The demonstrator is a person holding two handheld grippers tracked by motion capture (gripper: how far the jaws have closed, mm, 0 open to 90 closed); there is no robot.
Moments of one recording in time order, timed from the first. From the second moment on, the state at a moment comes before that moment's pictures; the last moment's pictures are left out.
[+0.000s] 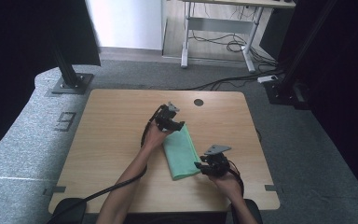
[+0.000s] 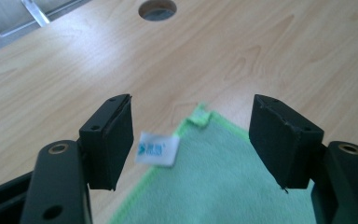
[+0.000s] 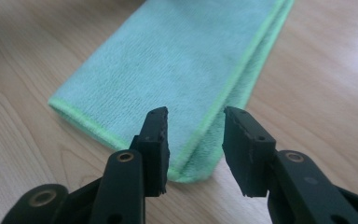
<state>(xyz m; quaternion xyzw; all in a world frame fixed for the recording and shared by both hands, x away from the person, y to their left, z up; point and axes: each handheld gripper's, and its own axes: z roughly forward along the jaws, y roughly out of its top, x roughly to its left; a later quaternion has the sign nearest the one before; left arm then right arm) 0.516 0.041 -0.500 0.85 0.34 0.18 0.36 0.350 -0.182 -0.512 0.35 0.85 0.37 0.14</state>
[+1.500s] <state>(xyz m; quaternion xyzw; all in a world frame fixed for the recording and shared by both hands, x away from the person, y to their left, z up) 0.437 0.085 -0.528 0.86 0.33 0.18 0.35 0.356 -0.190 -0.510 0.39 0.84 0.35 0.16</state>
